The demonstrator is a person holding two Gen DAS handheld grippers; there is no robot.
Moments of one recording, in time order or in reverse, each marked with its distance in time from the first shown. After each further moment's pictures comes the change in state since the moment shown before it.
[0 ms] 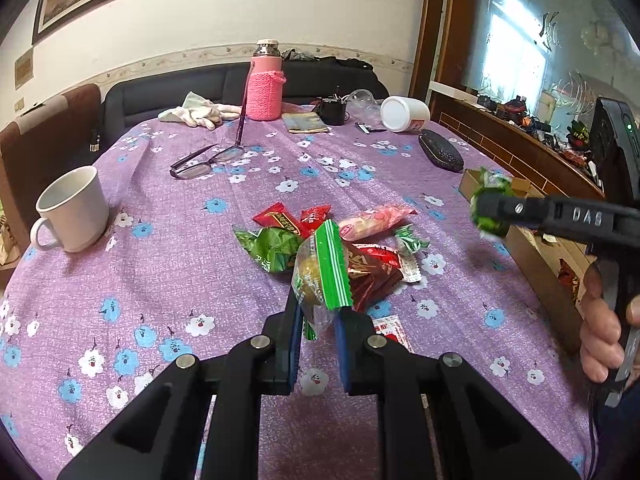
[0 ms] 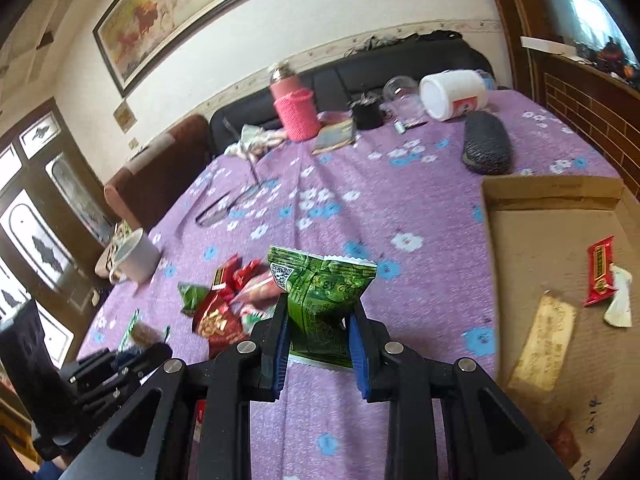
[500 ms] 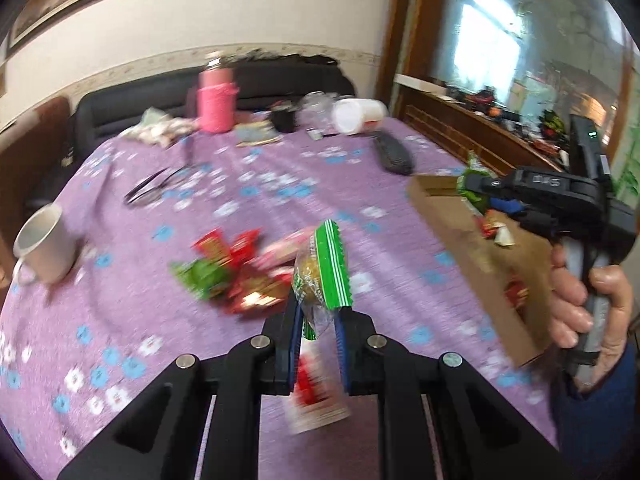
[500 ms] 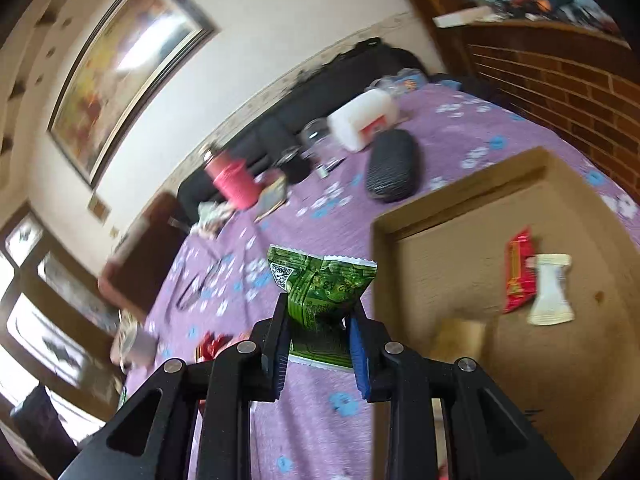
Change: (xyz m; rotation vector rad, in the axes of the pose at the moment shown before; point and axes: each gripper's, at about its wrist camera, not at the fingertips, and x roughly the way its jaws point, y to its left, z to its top) left arm -0.015 -0.064 0.034 0.071 0.029 -0.105; right arm -0.047 -0.089 0.021 0.319 -0.129 -0.027
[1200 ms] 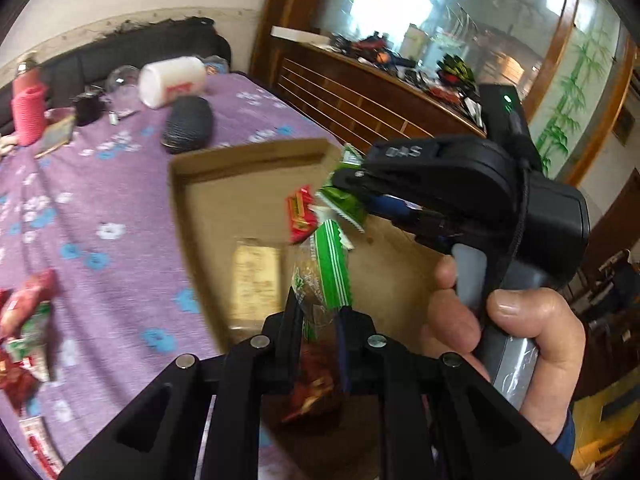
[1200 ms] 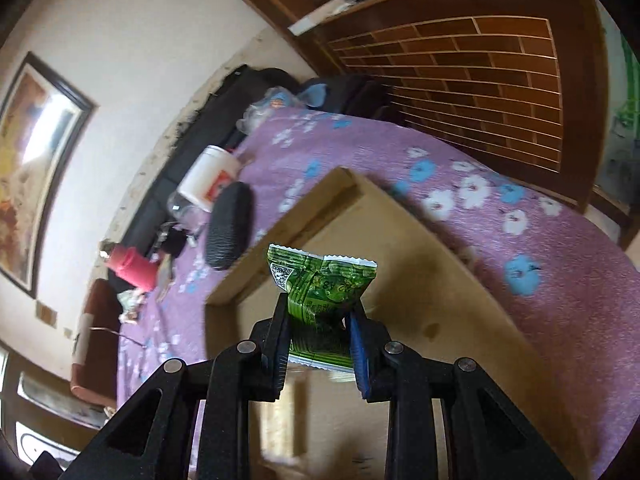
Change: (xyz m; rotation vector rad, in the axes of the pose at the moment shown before) left arm 0.103 -0.183 0.030 0.121 0.171 -0.352; right arm -0.035 -0.118 0.034 0.332 -0.051 -0.259
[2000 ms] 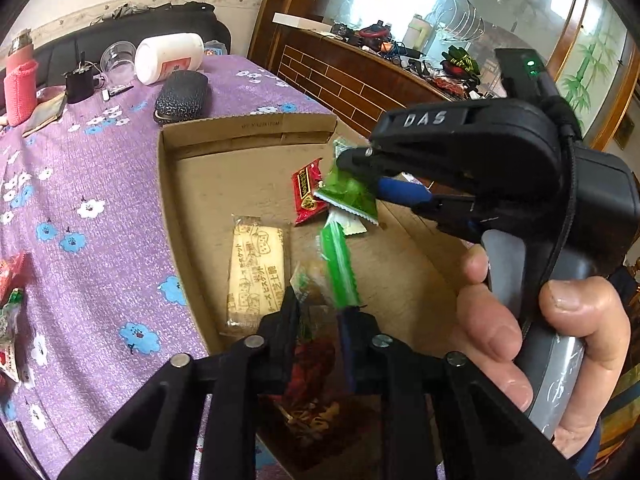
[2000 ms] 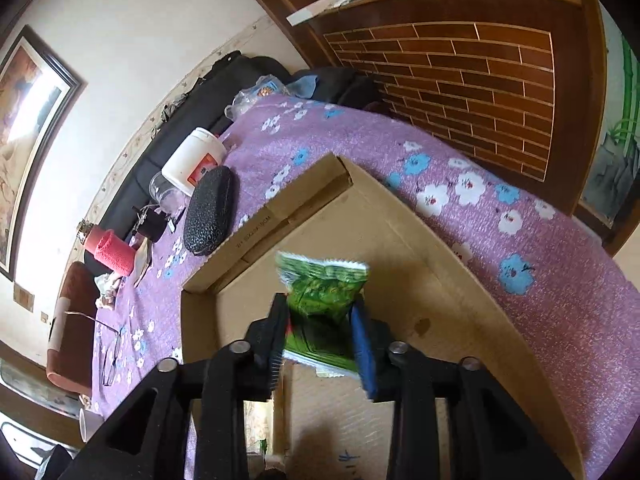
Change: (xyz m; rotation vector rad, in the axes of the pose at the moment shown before) left arm 0.022 0.016 -0.010 -0.032 0.031 -0.024; right arm 0.007 0.010 -0.002 -0.069 0.006 -0.080
